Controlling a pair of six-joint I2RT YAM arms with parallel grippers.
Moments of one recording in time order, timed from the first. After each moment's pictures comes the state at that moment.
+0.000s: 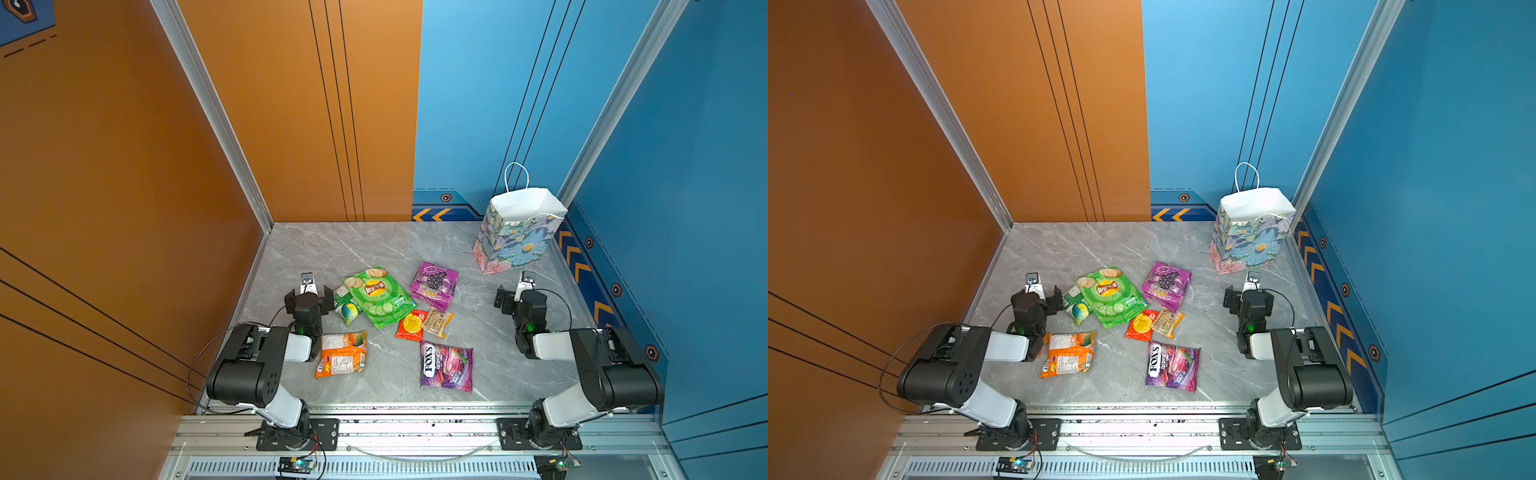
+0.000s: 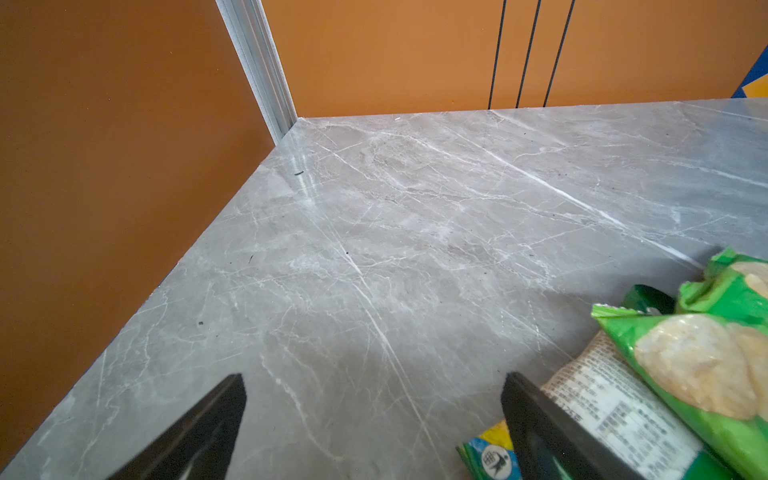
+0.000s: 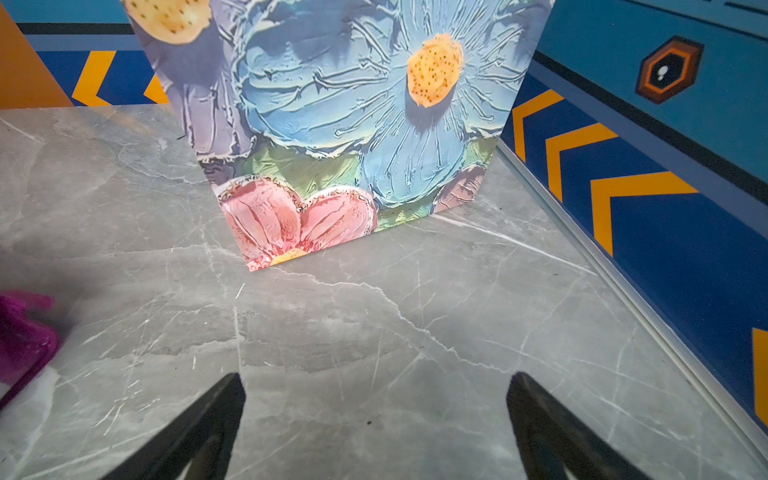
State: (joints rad) left arm -0.08 1.57 0.35 0.89 -0.36 0.00; right arm 0.05 1.54 0.37 0.78 0.26 0.05
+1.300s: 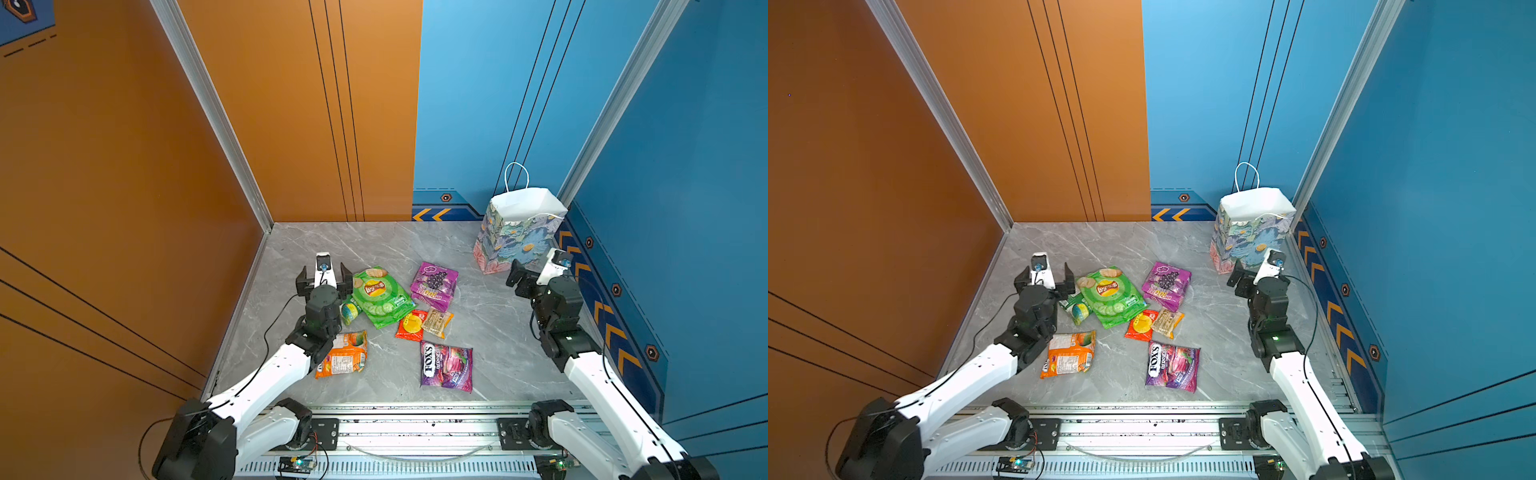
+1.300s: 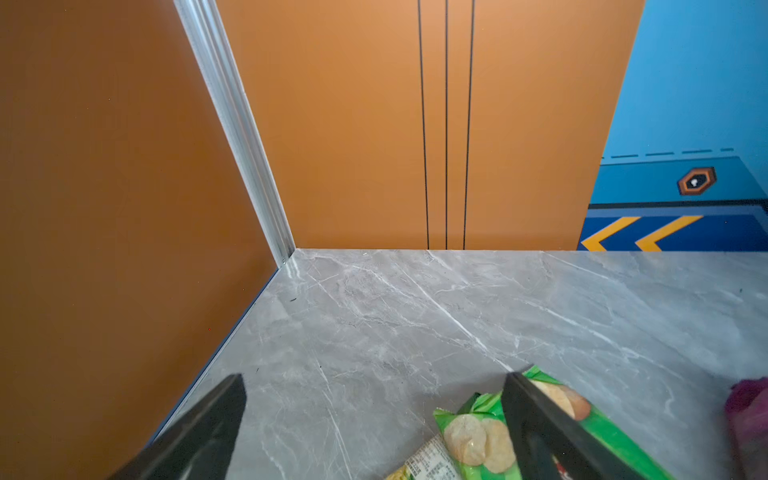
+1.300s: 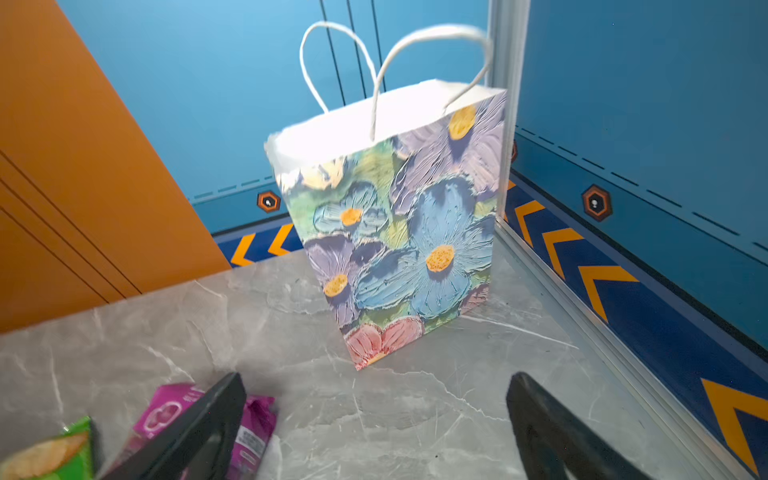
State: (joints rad) left arm -0.46 1.04 0.61 0.28 -0.73 -0.05; right arm 0.11 0.87 0.68 -0.02 0.27 0.32
